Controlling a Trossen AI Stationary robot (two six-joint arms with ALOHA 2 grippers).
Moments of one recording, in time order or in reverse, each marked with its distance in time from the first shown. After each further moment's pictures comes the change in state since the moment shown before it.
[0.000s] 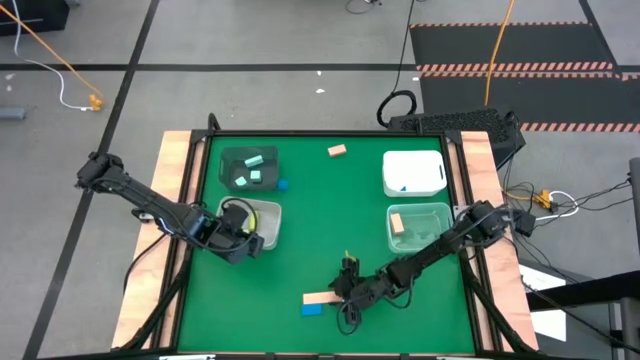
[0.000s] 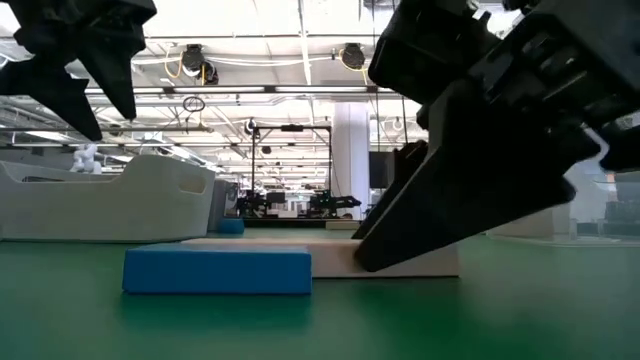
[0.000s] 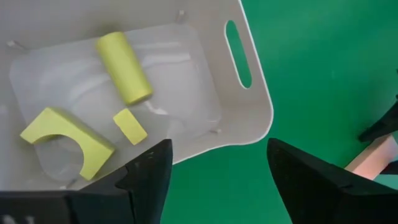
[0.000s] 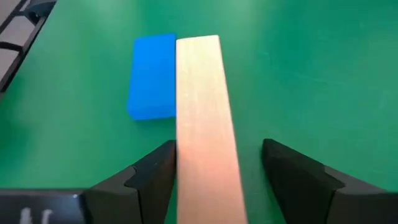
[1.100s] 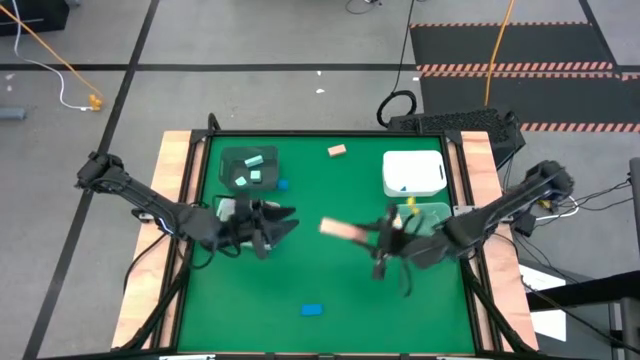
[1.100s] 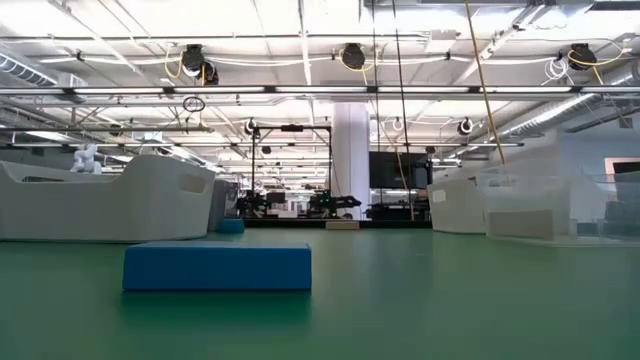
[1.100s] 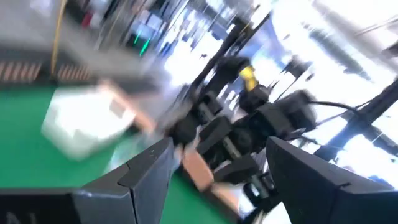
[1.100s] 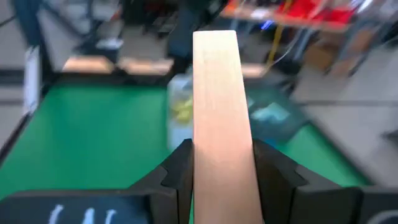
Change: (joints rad) left arm 0.007 0.000 0.000 1.328 -0.342 0.938; right arm -0.027 -0.706 -0.002 -0.380 0.457 -0.287
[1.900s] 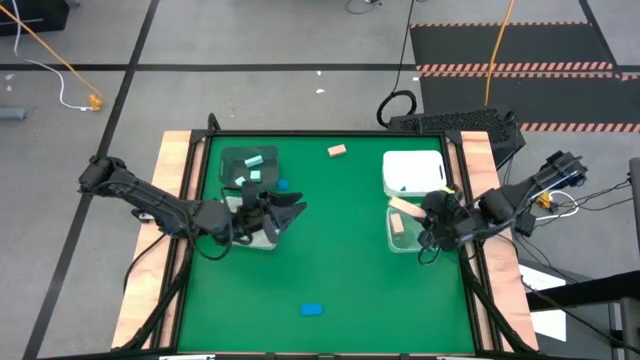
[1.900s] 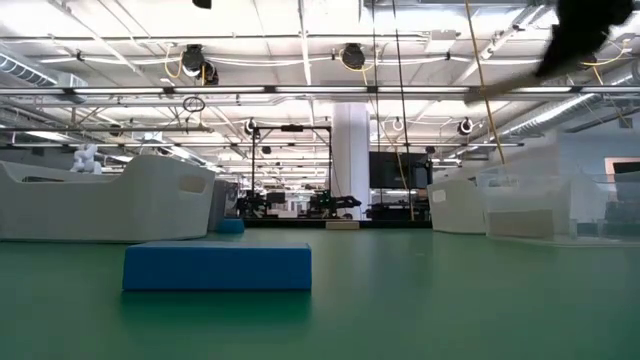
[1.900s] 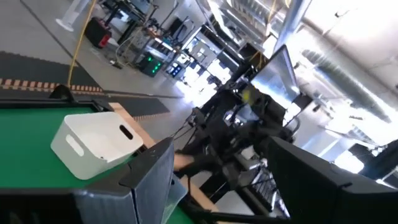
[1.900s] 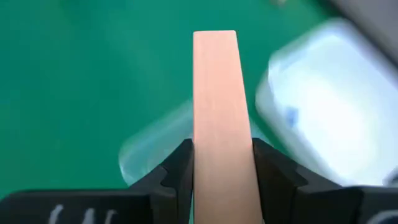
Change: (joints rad) left arm 0.097 0.063 0.000 0.130 -0.002 -0.014; right arm 0.005 -0.328 -0.016 -1.177 -0.152 0.797
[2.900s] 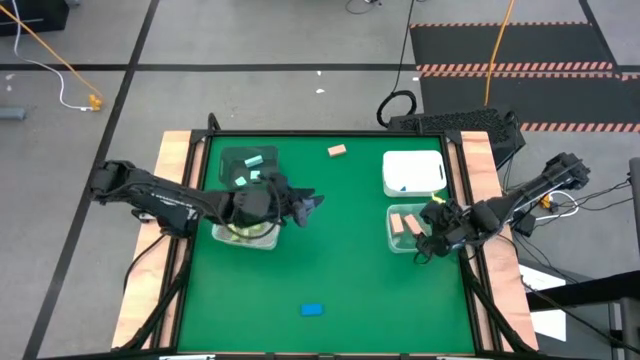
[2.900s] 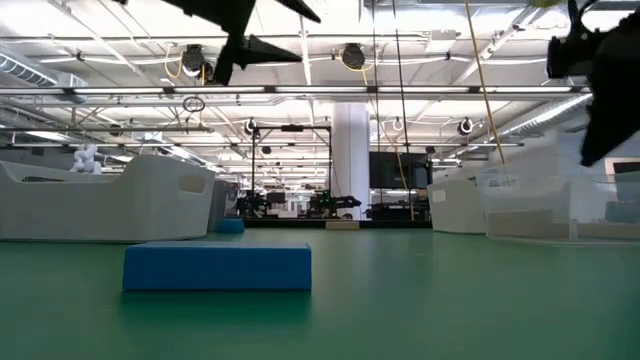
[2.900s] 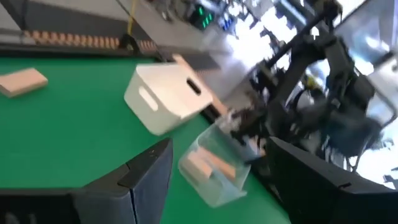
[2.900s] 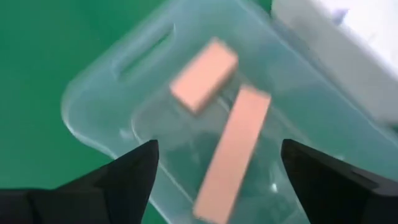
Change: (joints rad) left arm 0.217 0.119 0.000 -0.251 0.195 -0.161; right arm -0.008 -0.088 -0.327 0.194 -0.158 0.182
